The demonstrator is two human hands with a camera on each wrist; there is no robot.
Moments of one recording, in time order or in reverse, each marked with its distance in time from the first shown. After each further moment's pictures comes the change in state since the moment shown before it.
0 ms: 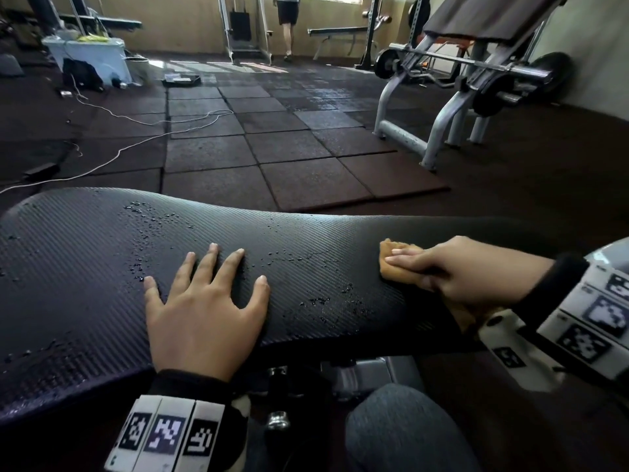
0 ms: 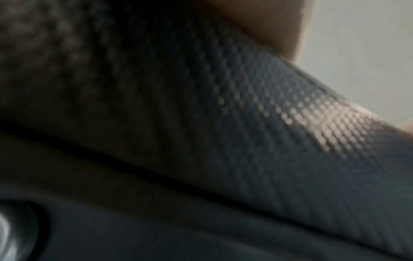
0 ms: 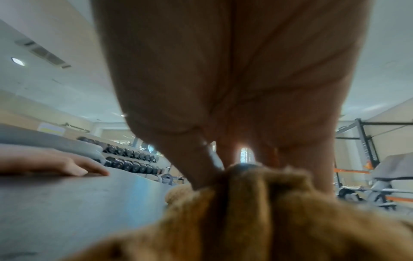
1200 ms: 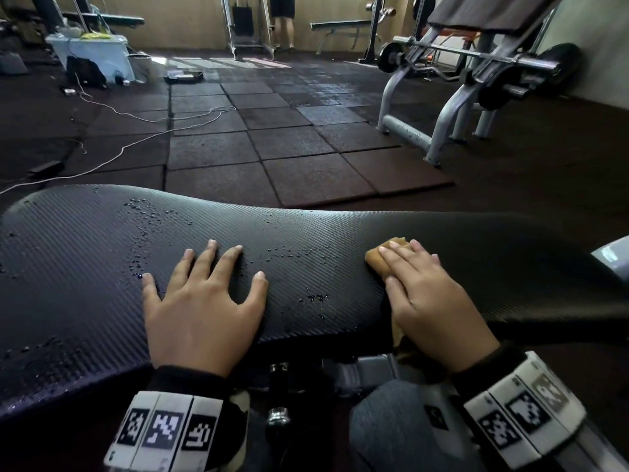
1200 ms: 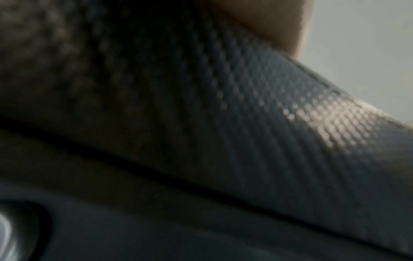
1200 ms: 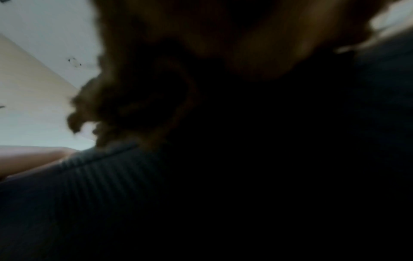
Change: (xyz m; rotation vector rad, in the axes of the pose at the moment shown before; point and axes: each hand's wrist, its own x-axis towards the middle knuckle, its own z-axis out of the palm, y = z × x) left_hand 0.001 0.001 0.001 -0.009 0.013 -0.014; right_hand 0.006 -0.050 0.072 0.294 0.544 0.257
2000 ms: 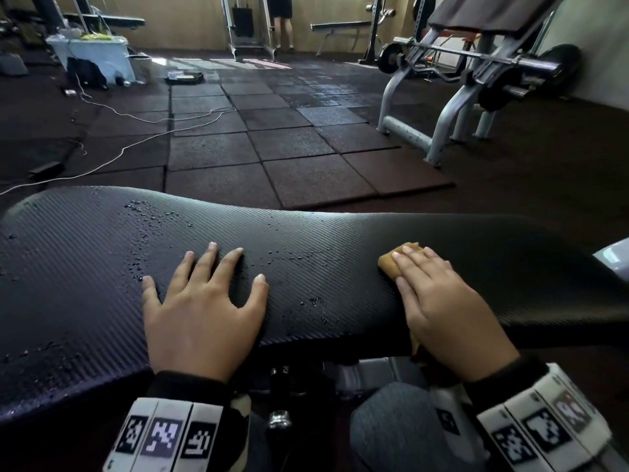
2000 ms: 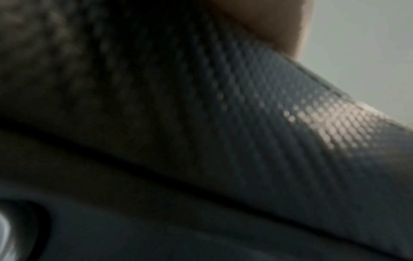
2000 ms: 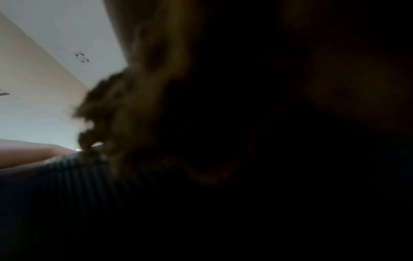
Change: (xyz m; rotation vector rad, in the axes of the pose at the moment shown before) left_hand 0.000 -0.001 0.000 0.002 -0.001 -0.001; right_hand -0.006 0.017 0.010 -0.191 0.205 -0.055
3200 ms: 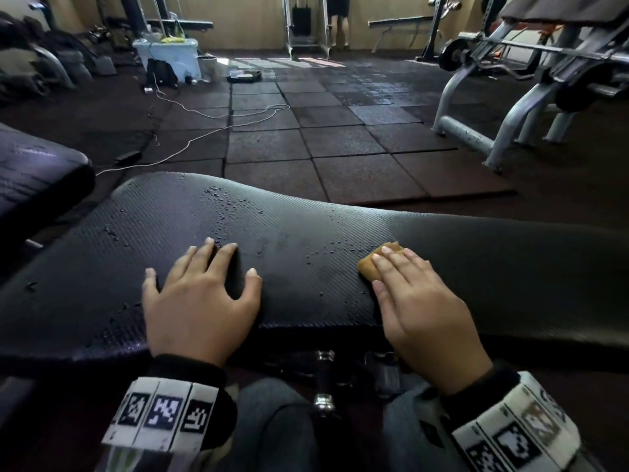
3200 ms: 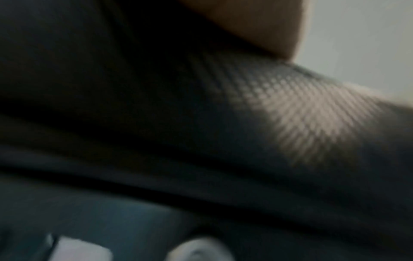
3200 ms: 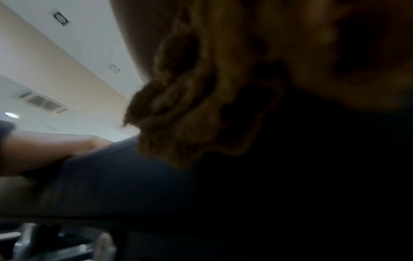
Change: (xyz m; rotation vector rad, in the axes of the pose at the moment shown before) left_hand -0.008 -0.067 -0.020 0.026 0.124 -0.106; right_hand 0.000 -0.079 0.019 0.098 0.111 -0.231
